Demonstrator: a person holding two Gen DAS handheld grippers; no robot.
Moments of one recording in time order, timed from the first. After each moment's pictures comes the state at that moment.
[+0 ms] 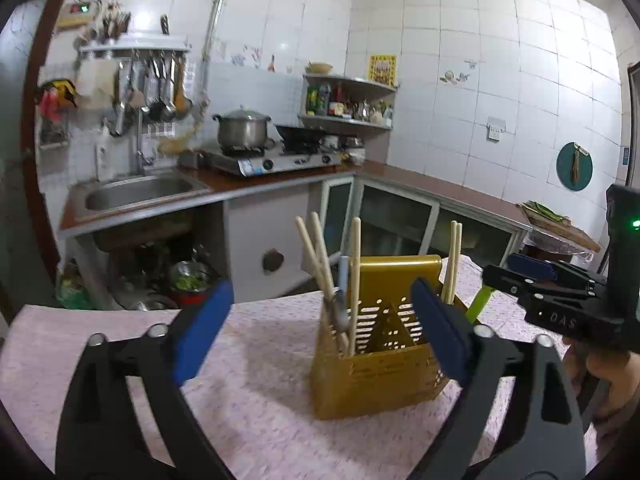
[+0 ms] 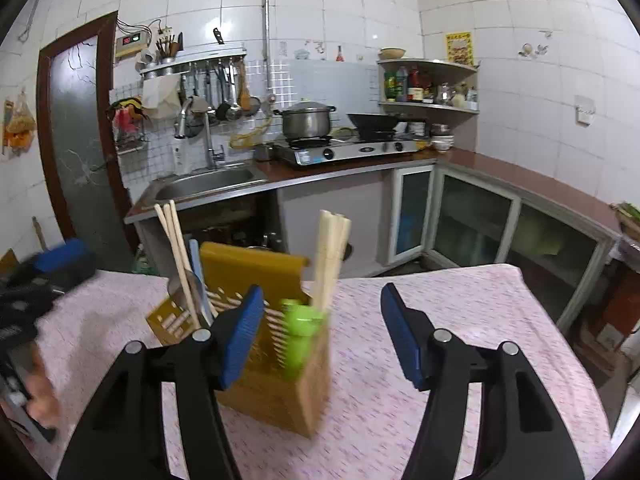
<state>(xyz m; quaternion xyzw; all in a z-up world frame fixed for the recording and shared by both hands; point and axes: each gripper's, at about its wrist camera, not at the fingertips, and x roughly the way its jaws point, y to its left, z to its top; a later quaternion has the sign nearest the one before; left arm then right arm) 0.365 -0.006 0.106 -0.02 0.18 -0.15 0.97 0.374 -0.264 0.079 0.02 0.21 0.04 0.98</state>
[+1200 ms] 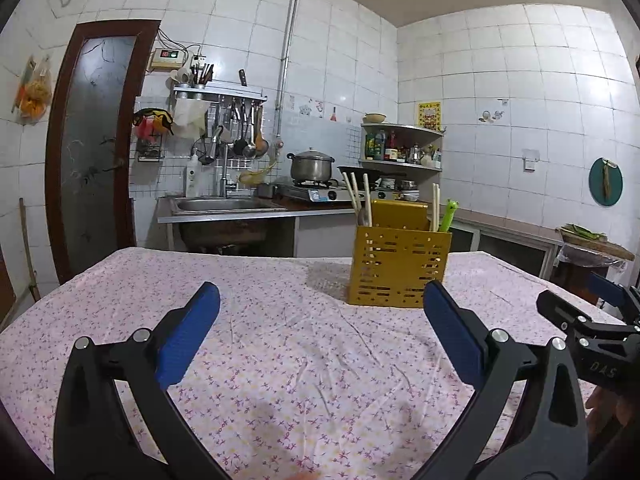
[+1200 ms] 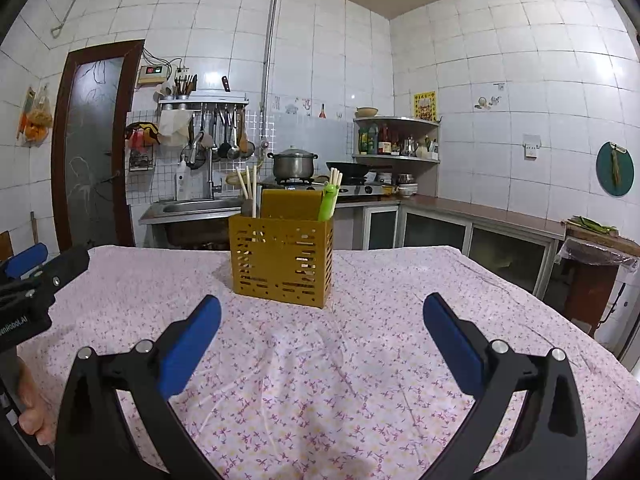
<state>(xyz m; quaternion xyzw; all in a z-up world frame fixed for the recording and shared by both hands) 0.121 0.003 0.025 -0.03 0.09 -0.02 1.00 0.121 -0.219 0.002 0.01 0.09 -0.01 1.00</state>
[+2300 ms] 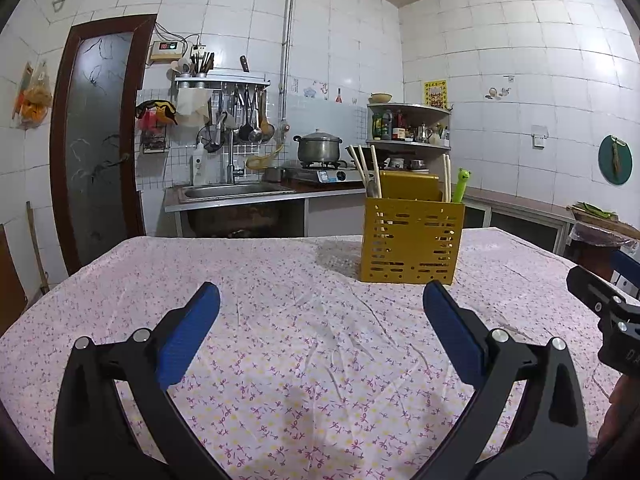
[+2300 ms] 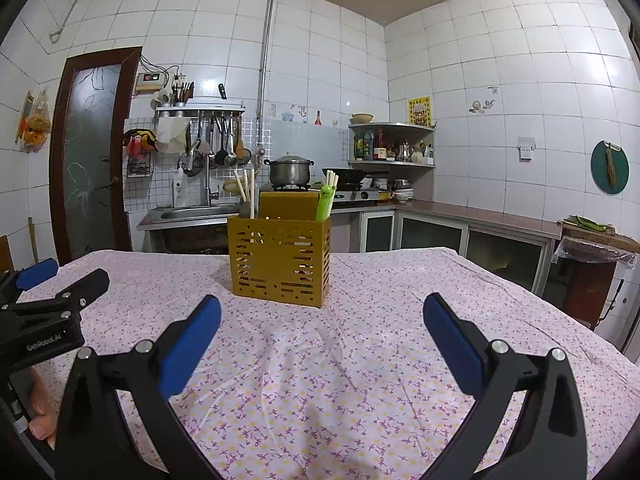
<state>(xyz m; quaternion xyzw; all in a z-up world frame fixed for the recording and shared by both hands) 0.130 -0.003 0.010 -0.01 0.12 -0.01 0.99 0.112 -0.217 -0.003 0.01 0.08 -0.02 1.00</state>
